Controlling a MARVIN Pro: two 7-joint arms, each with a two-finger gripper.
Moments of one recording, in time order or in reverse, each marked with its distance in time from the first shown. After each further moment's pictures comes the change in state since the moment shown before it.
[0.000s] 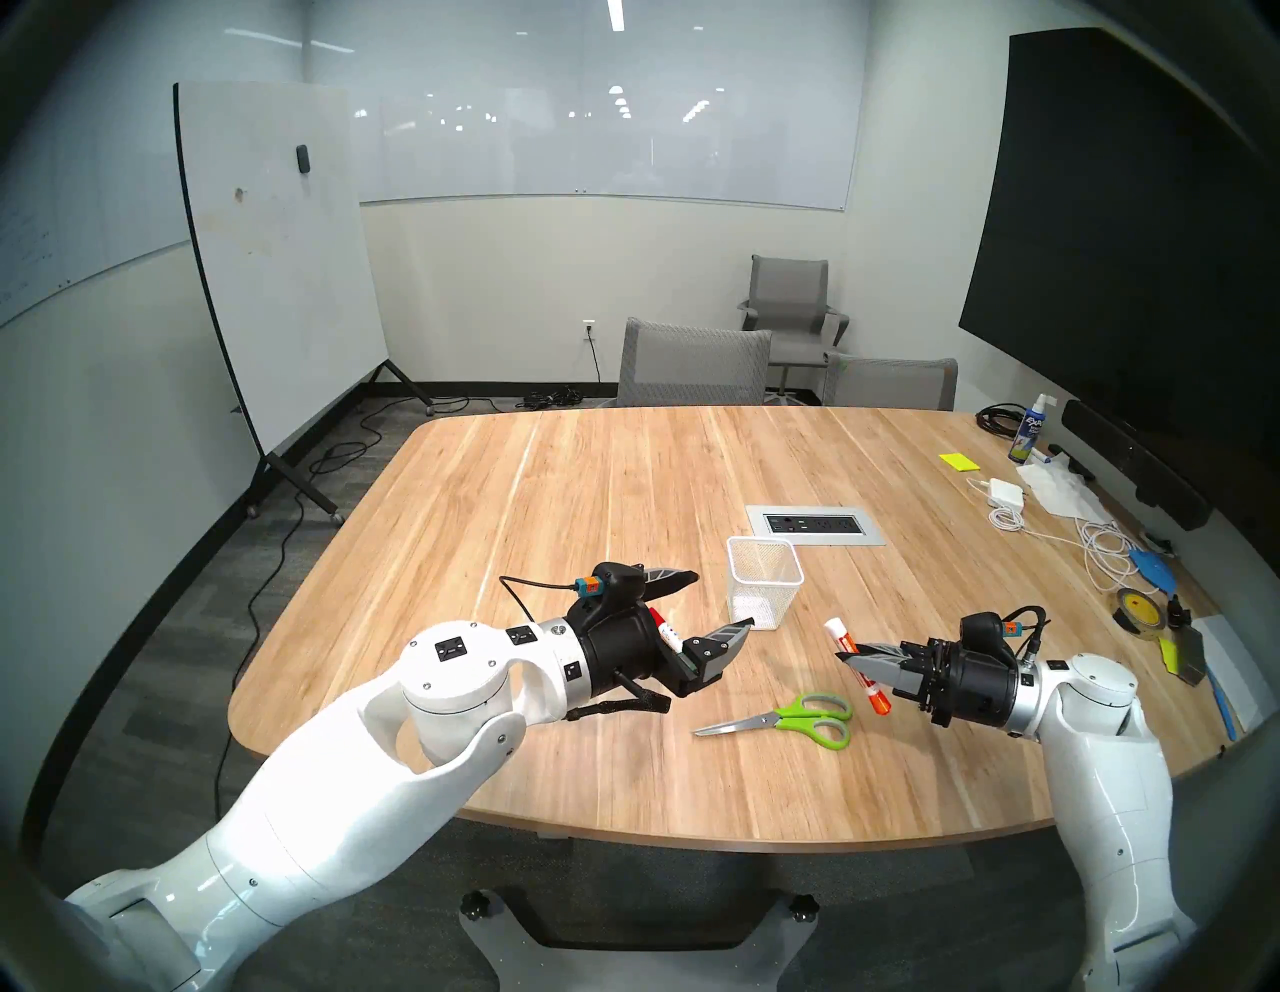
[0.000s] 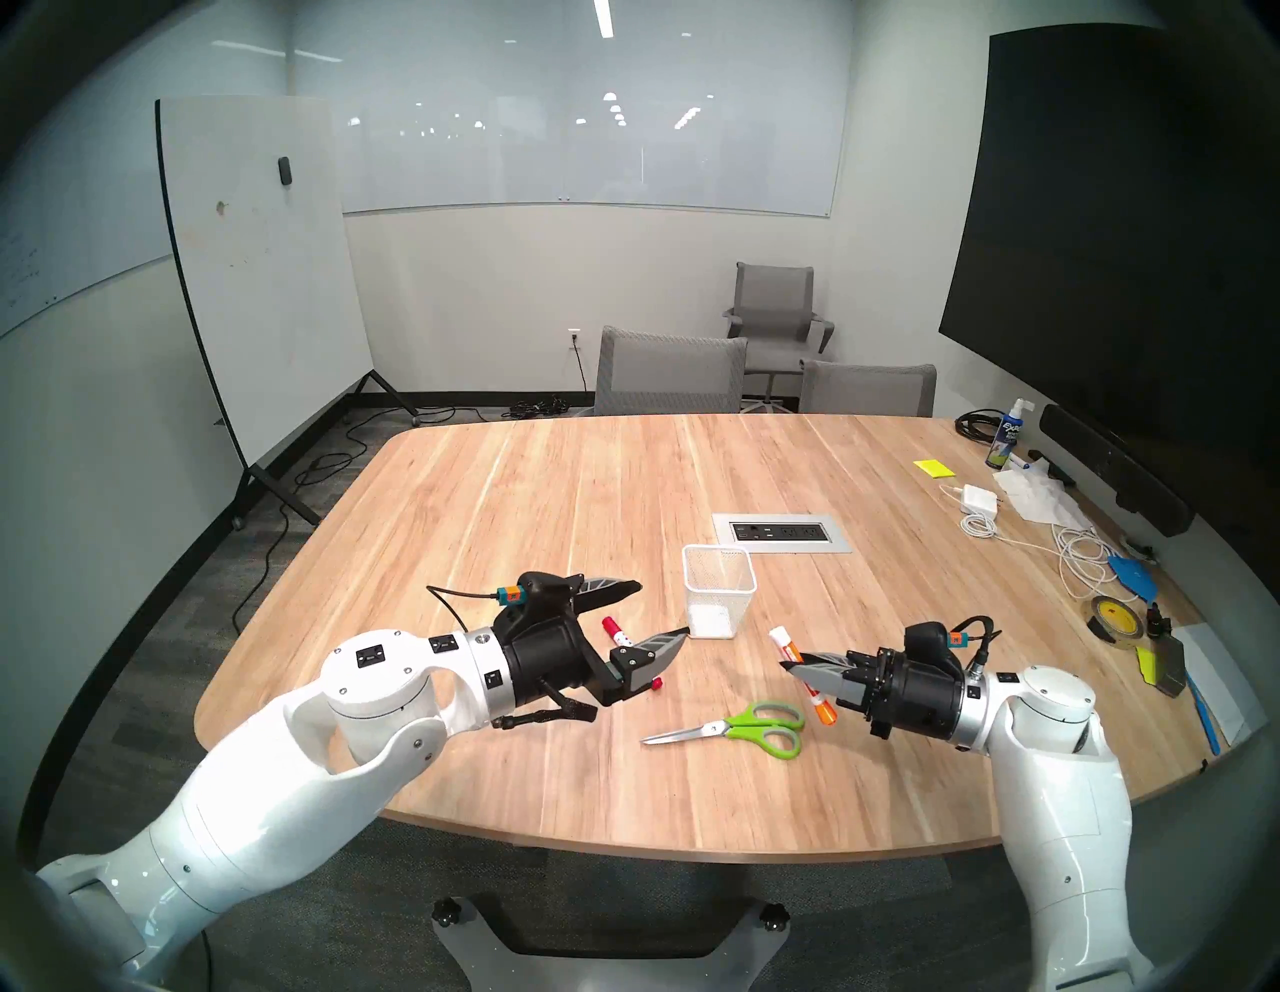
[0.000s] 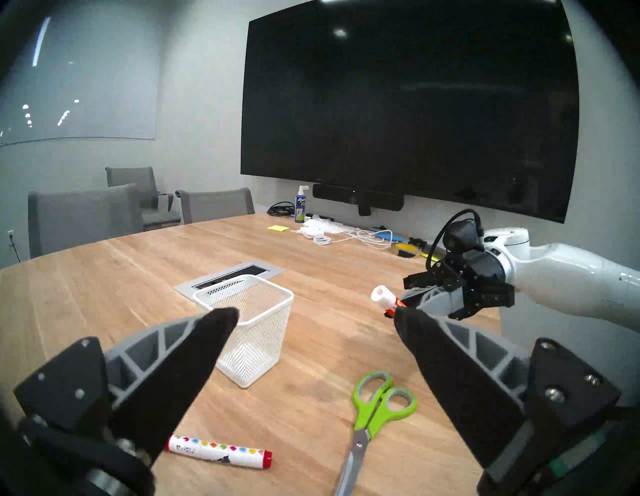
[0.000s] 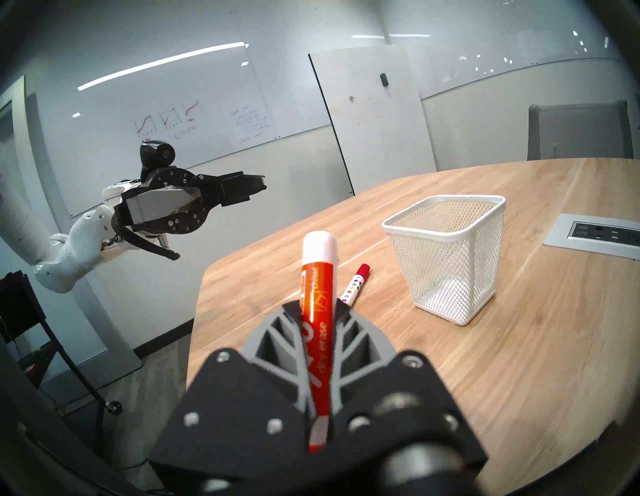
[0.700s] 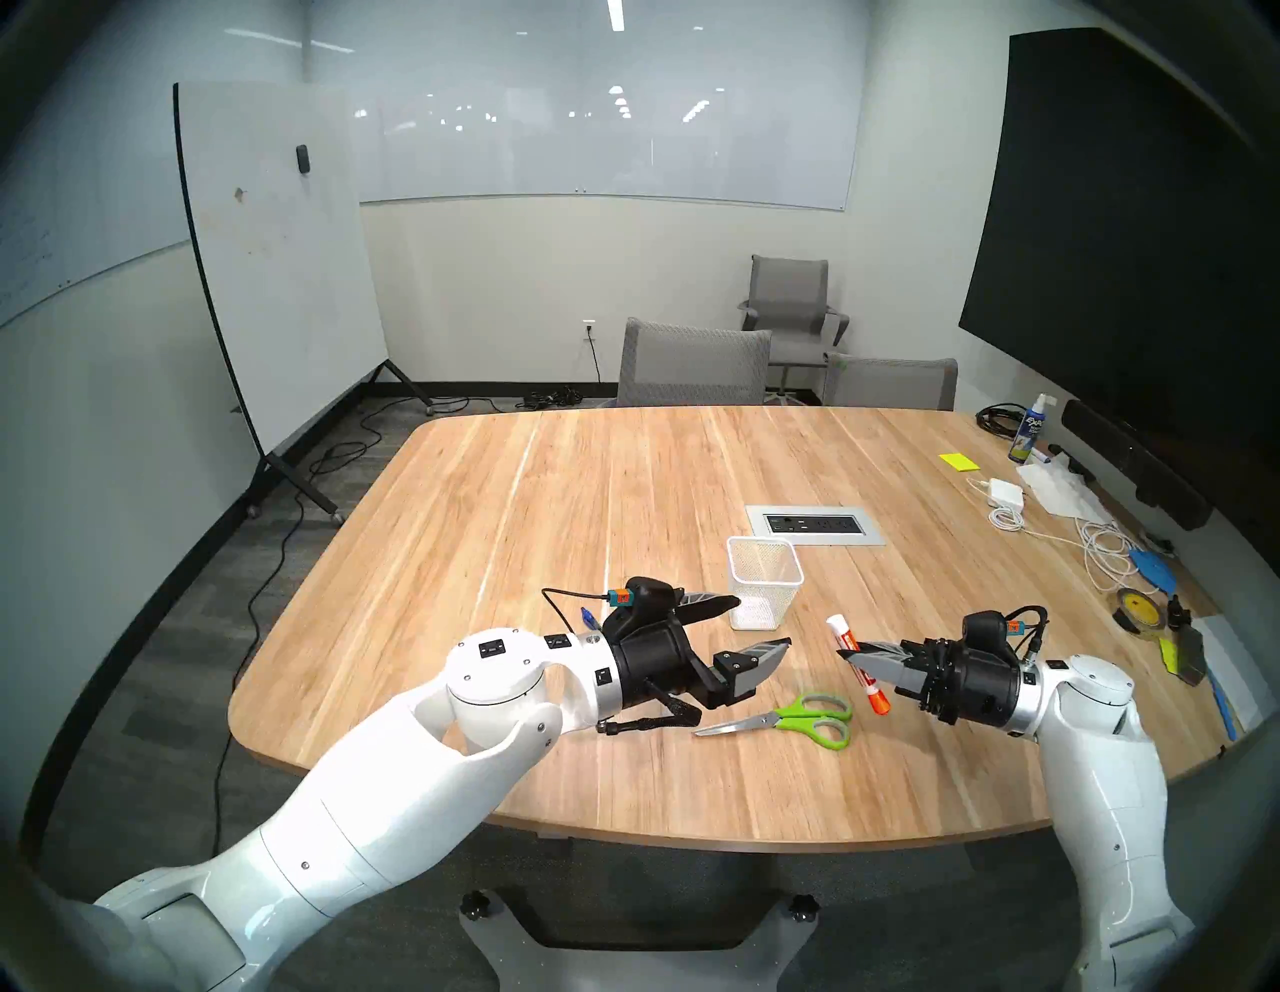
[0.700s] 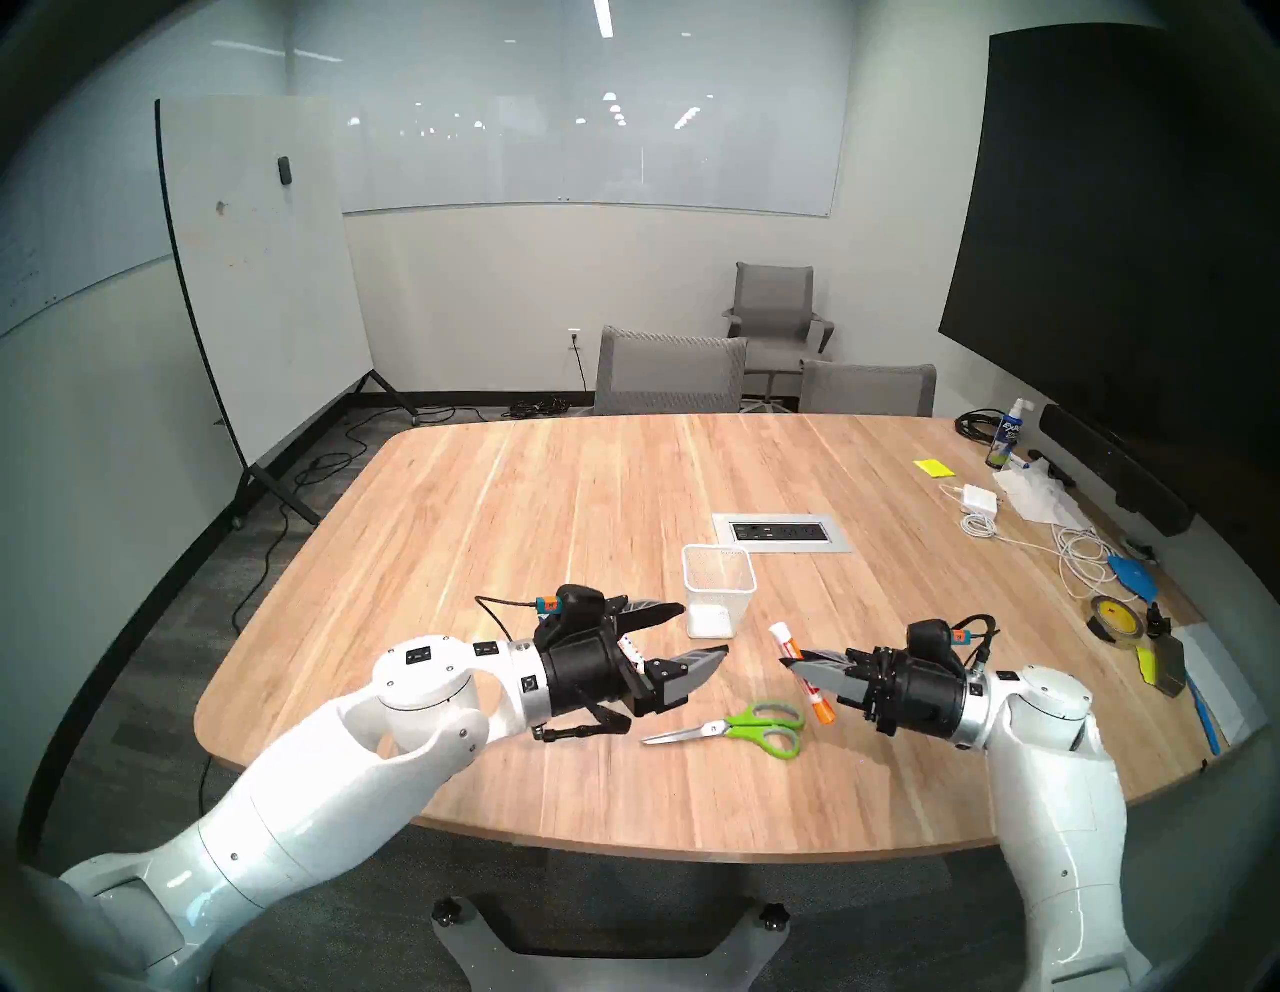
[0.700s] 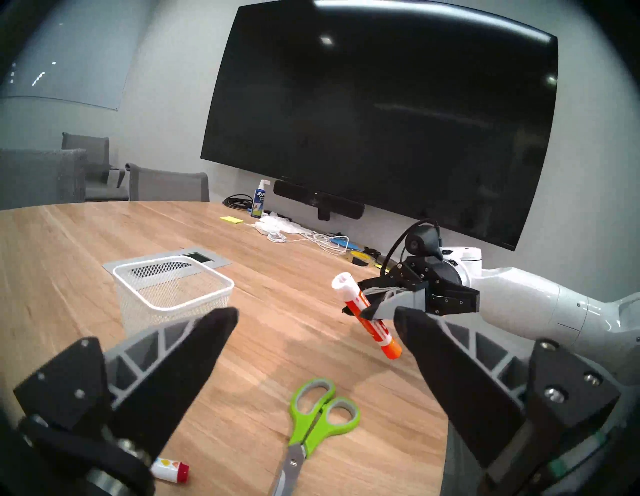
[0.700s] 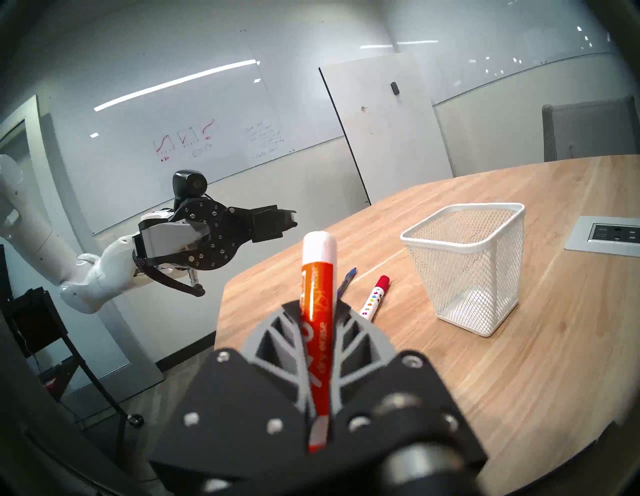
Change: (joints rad) left arm -0.076 -0.100 0.075 0.140 -0.076 -0.015 -0.118; right arm 0.024 -0.008 0.001 0.026 0.029 0.037 0.059
